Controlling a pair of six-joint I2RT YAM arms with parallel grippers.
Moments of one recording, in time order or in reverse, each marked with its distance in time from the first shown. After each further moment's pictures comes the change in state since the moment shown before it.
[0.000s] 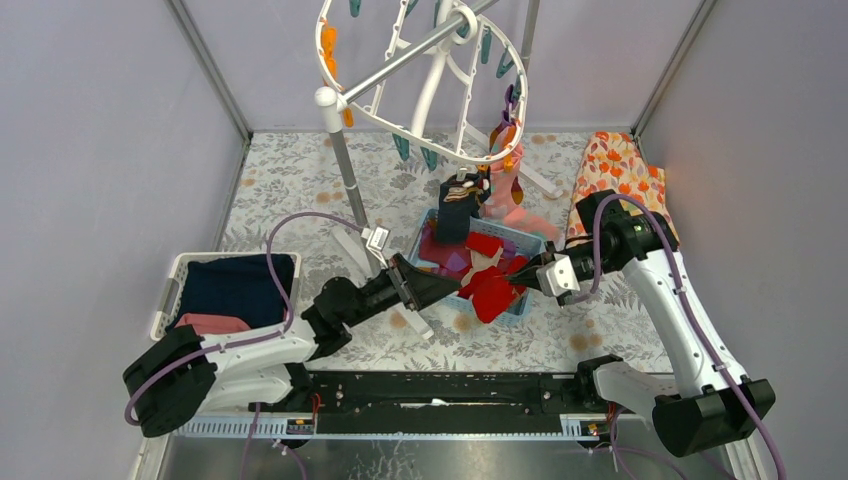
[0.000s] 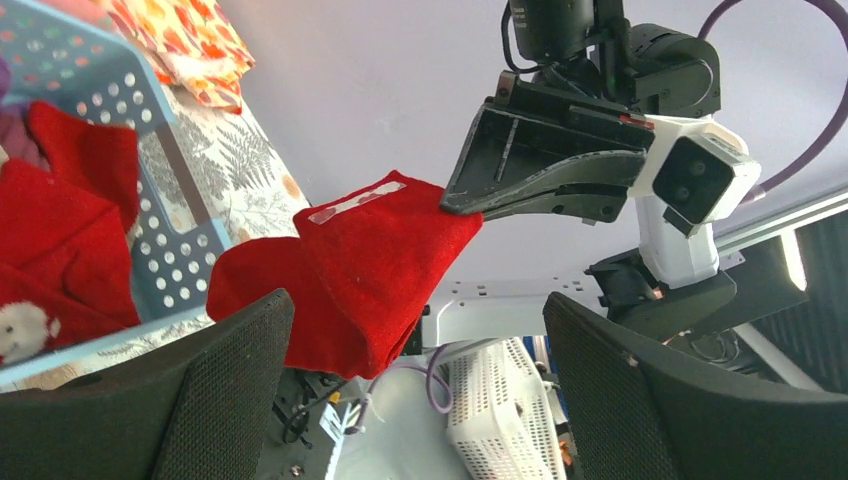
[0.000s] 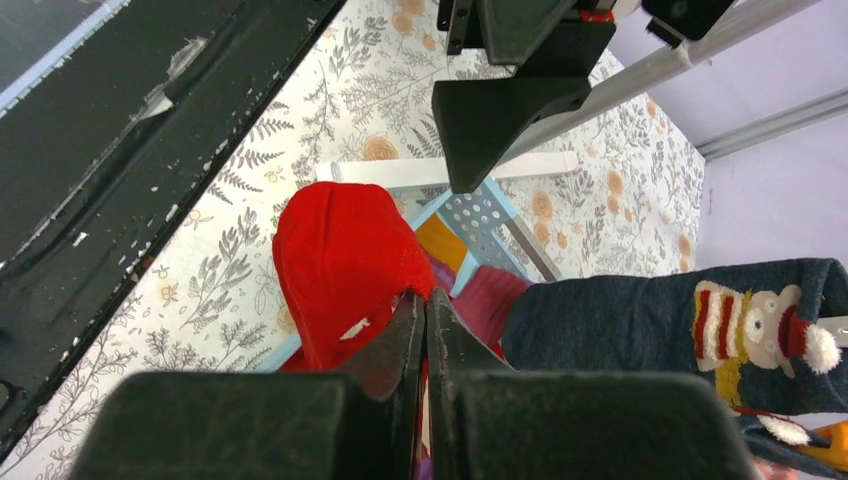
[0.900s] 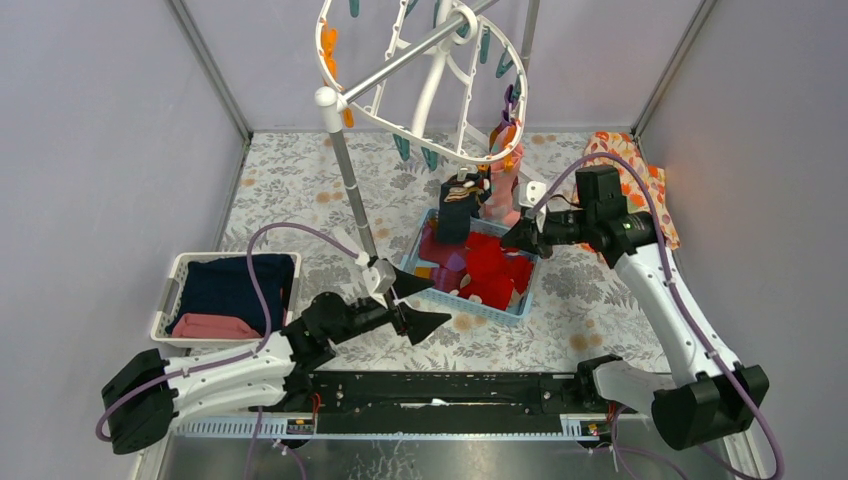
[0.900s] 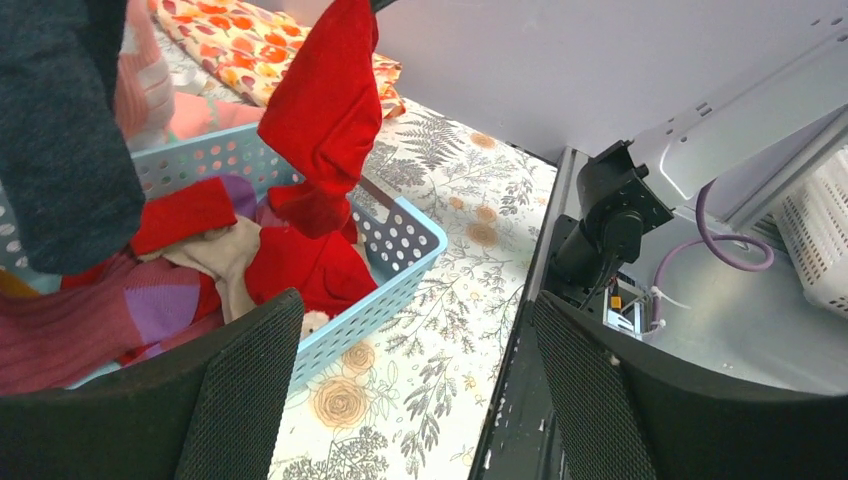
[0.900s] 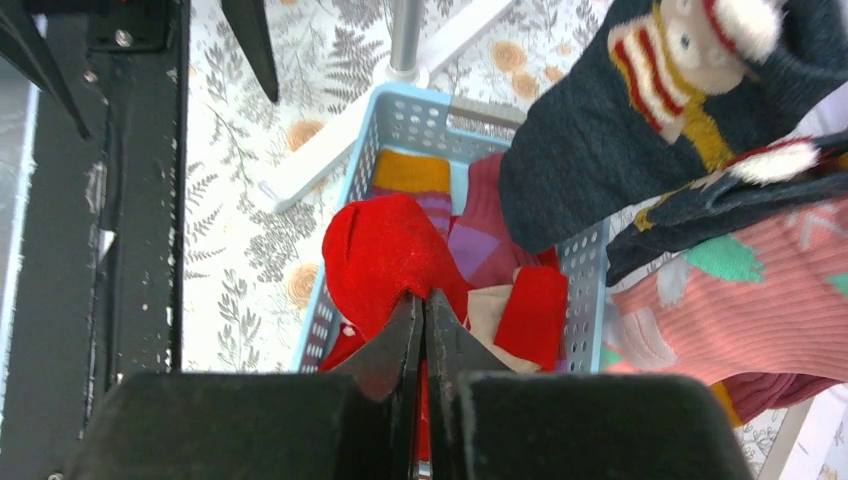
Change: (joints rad) left arm -0.105 -0.276 -0.073 -0.309 -0.050 0.827; right arm 0.012 0.054 -0.058 0.661 0.208 1.125
